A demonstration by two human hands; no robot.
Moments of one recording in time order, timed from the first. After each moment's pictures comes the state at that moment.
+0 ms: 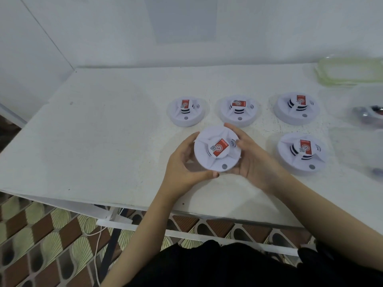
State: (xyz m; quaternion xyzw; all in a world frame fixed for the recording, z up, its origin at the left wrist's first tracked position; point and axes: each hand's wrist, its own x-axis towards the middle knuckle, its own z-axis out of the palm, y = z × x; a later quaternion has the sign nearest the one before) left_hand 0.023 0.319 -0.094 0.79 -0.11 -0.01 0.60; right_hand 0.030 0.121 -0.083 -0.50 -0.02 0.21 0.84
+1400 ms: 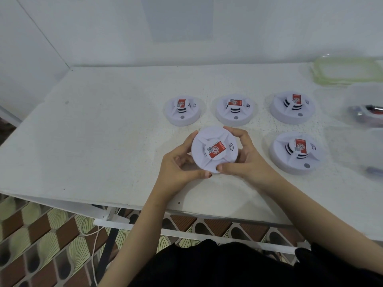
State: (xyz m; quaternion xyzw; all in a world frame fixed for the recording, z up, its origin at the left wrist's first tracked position) left_hand 0.022 0.320 -0.094 0.75 -0.11 -0.06 0.65; right_hand 0.022 0.124 -0.092 -0.63 -0.08 0.14 0.76
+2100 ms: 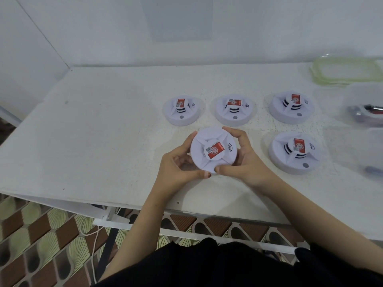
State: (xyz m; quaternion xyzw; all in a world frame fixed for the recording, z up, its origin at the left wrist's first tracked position) left_hand 0.022 0.320 -0.095 0.75 -0.12 -0.07 0.64; right_hand 0.019 0.126 -0.090 -0.65 -0.09 0.12 0.74
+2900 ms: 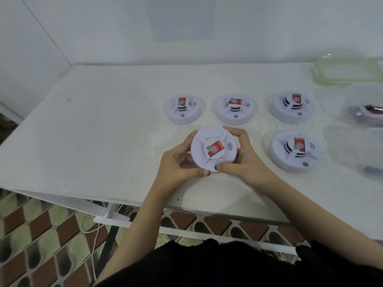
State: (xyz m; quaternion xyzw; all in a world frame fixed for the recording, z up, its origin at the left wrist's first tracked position) left_hand 0.021 0.322 -0.096 0.75 -0.10 -0.08 0.65; right_hand 0.017 0.128 -0.089 -0.67 -0.09 0.11 0.73
